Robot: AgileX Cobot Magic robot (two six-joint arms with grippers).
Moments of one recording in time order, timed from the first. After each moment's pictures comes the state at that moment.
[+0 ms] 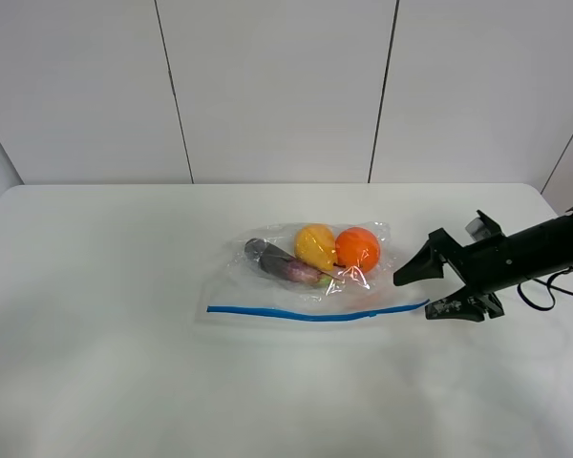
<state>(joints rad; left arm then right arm) -0.02 0.00 -0.57 -0.16 1.17 0.19 -0.20 1.95 -0.93 1.09 0.89 -0.75</state>
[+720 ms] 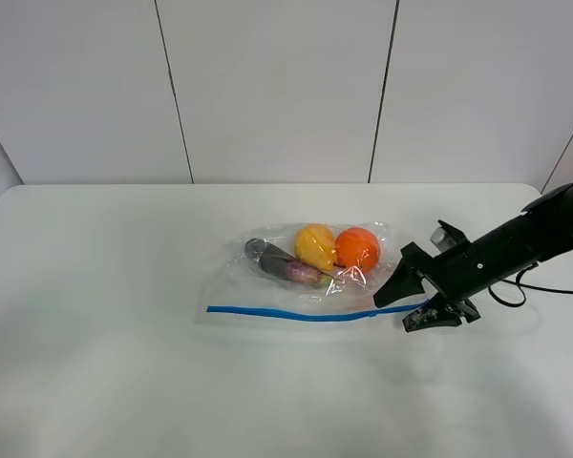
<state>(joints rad) -0.02 0.00 -0.57 -0.16 1.17 0.19 -0.10 2.02 -1.00 0.97 0.95 -0.69</state>
